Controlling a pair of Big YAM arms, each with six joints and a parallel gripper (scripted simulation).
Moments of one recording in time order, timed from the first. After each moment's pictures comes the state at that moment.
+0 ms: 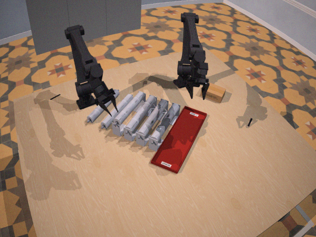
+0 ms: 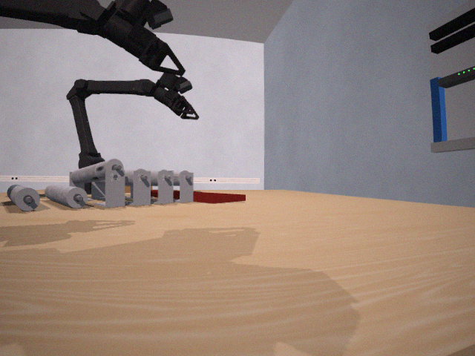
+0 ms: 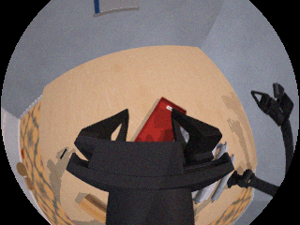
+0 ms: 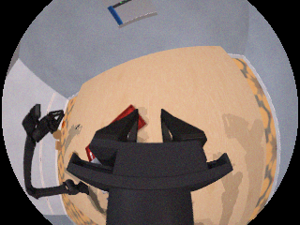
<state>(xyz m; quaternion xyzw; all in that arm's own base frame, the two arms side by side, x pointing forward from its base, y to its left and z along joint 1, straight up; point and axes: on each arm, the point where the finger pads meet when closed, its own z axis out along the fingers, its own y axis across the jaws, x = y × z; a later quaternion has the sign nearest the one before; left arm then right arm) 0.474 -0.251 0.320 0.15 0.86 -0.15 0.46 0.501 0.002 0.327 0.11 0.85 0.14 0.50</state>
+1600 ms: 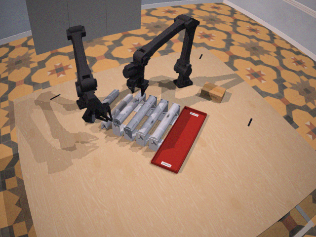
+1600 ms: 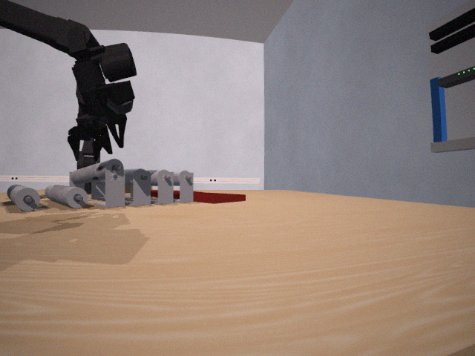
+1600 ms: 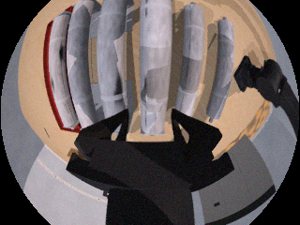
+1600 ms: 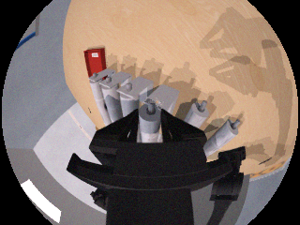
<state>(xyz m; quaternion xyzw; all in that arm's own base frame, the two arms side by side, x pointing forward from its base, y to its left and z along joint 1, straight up) 0.121 -0.406 0.131 0.43 0.90 -0.03 0.04 0.354 0.027 0.141 0.40 0.87 0.27 0.05</state>
